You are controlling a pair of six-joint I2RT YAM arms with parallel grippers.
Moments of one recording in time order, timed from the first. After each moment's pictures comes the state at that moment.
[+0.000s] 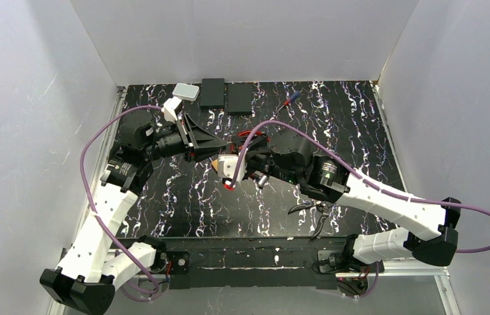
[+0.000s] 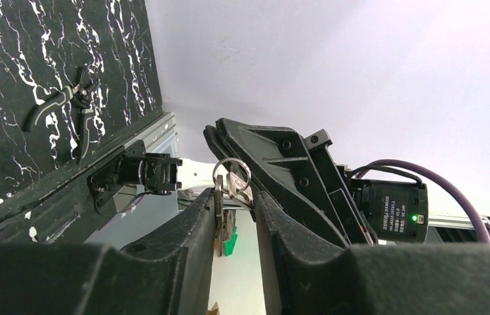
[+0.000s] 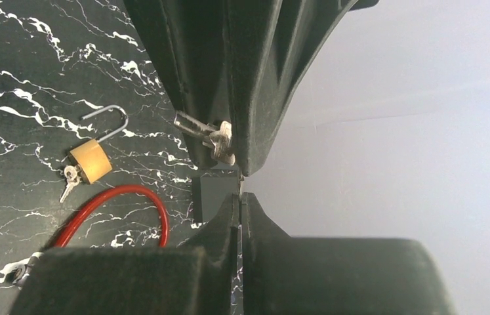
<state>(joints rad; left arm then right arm) -0.33 0.98 1.12 -0.38 0.82 -1.25 1.19 1.26 1.34 -0.29 0.12 -1.05</state>
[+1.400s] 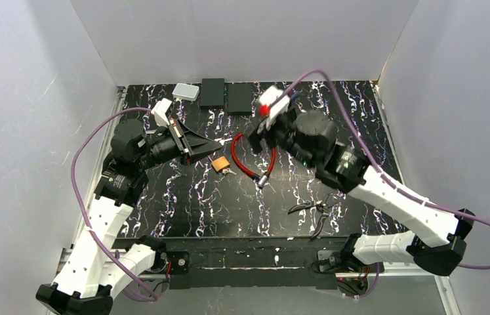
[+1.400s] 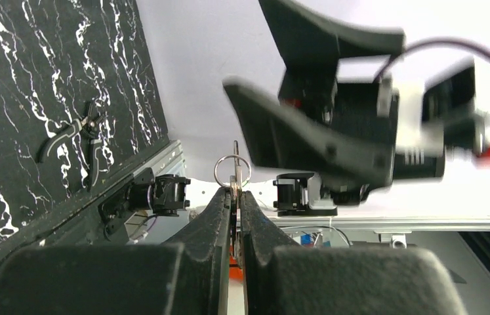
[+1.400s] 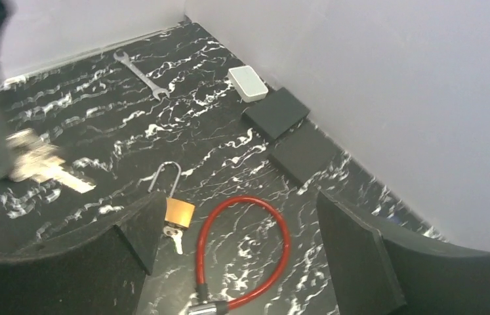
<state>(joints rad) -0.33 0.88 1.08 -0.35 0.73 -1.23 1.07 1.18 1.34 -0.22 0.27 -0.30</state>
